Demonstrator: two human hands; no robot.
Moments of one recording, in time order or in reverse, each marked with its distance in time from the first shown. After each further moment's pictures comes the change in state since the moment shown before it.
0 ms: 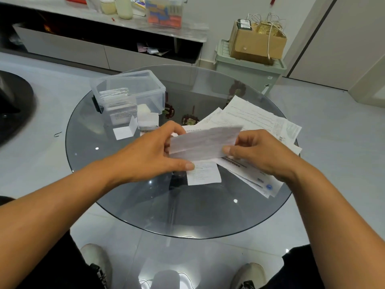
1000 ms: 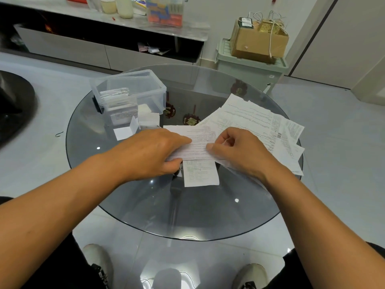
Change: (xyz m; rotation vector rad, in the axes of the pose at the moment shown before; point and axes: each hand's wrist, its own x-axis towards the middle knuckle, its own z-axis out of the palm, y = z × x) left_hand 0.008 -0.006 -0.007 0.704 0.010 0.296; right_hand 0.025 0.004 0.036 -0.185 0.194 0.061
